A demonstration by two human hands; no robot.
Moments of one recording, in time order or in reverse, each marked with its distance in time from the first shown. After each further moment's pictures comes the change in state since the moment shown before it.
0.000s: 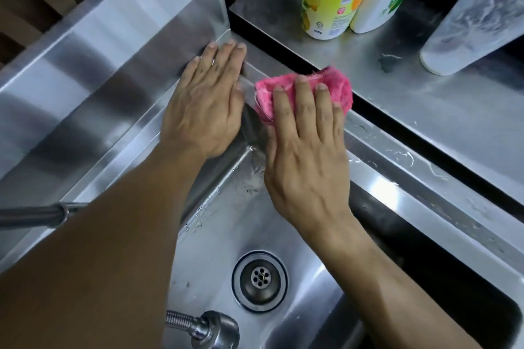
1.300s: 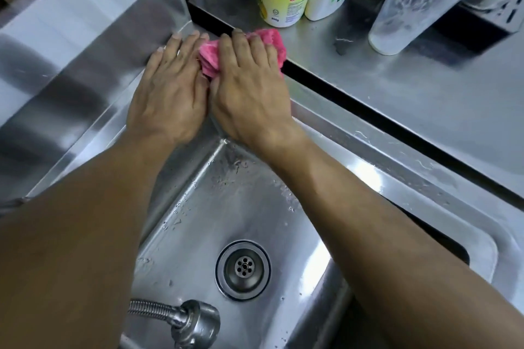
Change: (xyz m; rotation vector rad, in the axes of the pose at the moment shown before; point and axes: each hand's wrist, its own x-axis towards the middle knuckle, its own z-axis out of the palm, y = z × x) left_hand 0.000 -0.002 0.001 -0.031 0.009 0.049; right_hand 0.070 -0.015 -0.004 -0.157 -0.177 -0.070
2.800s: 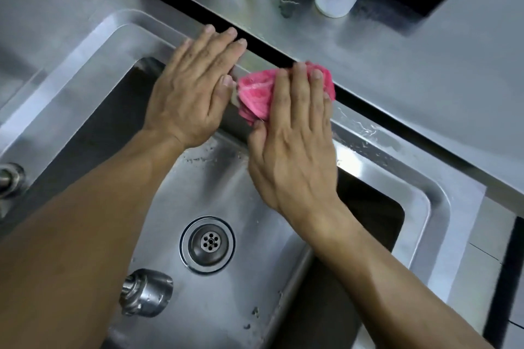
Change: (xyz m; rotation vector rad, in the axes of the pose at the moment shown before) left_hand -0.023 0.088 0.036 -0.117 0.192 0.348; right_hand -0.158 0.080 0.003 0.160 0.137 0.220
